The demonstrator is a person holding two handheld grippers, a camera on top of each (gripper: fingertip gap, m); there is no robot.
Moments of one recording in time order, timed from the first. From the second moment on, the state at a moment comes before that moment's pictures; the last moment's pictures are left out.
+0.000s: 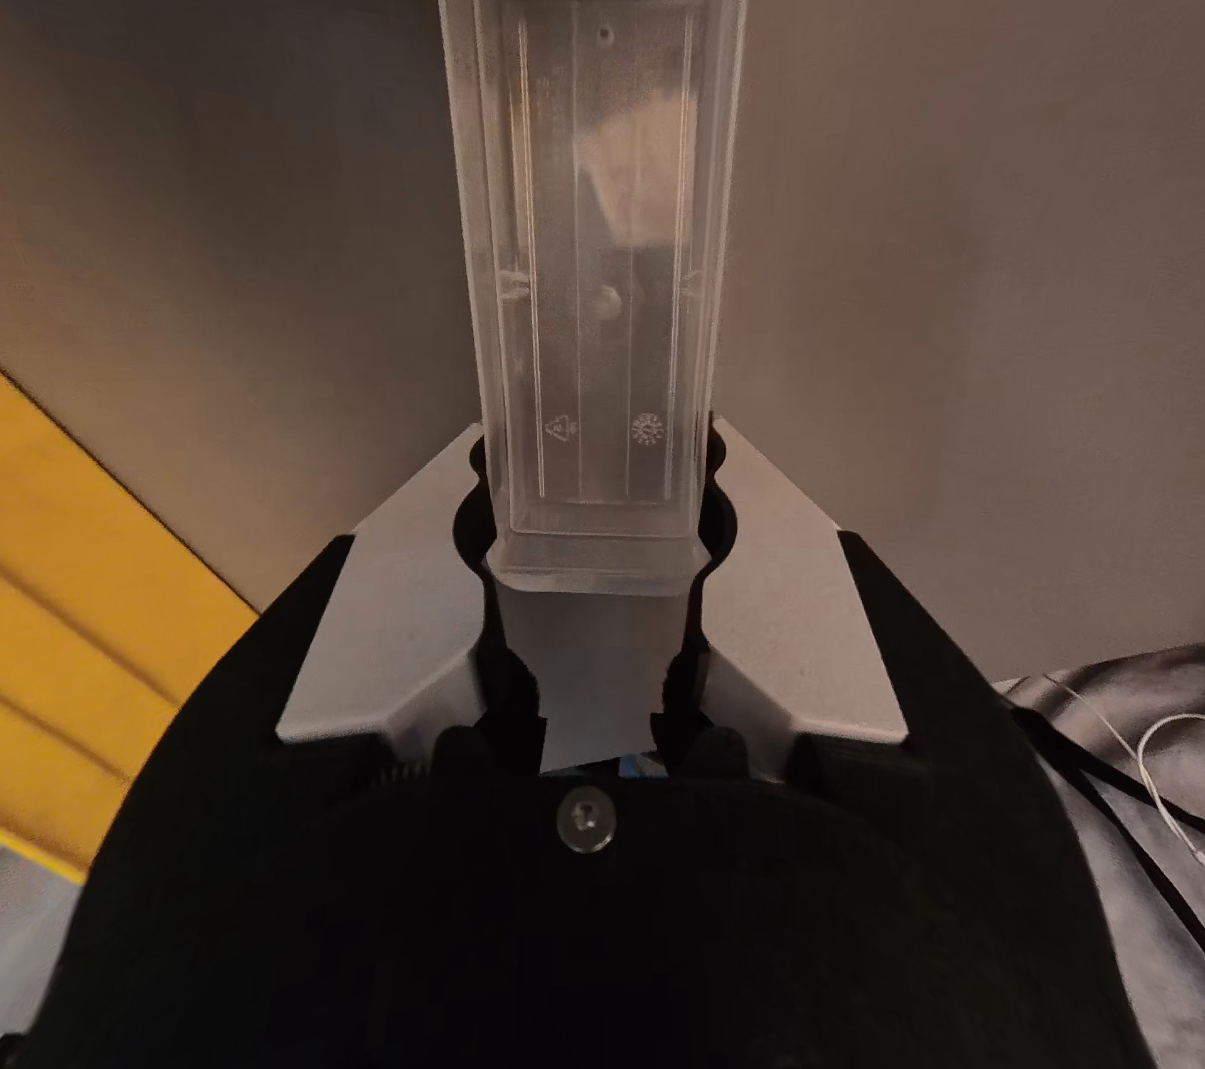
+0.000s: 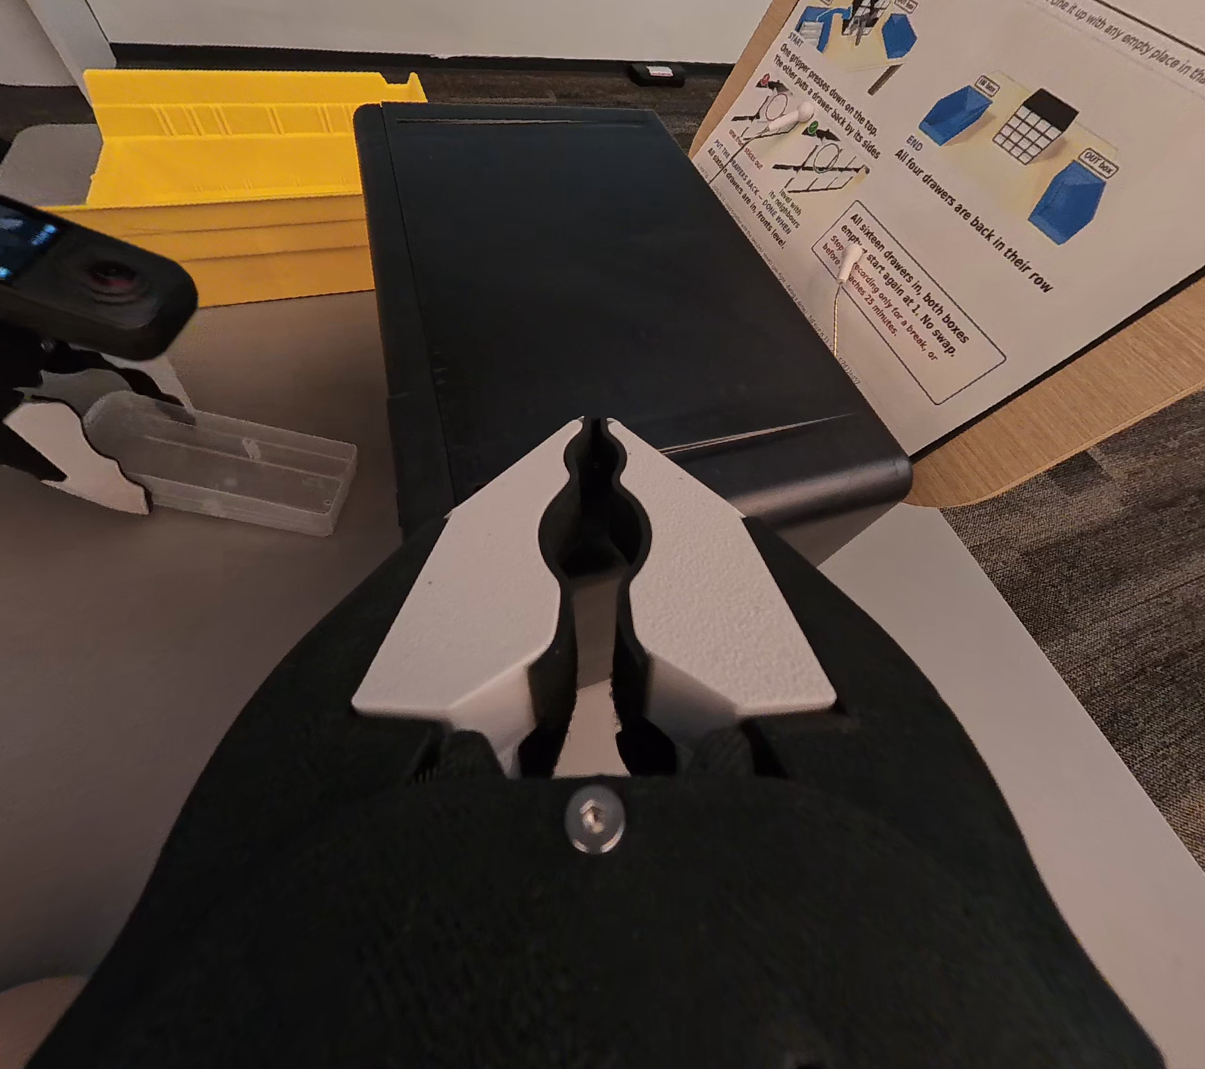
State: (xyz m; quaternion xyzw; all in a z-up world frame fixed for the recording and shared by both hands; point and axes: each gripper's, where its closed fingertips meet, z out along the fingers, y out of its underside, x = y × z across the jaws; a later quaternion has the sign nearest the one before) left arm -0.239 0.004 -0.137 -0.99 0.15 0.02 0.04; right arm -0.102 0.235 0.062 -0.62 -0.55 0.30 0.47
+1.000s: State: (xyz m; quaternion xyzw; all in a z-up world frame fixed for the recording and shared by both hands) left arm -0.222 0.068 -0.096 -0.98 0.10 -0.02 0.20; right arm -0.101 0.235 0.062 -0.62 -0.55 0.32 0.46
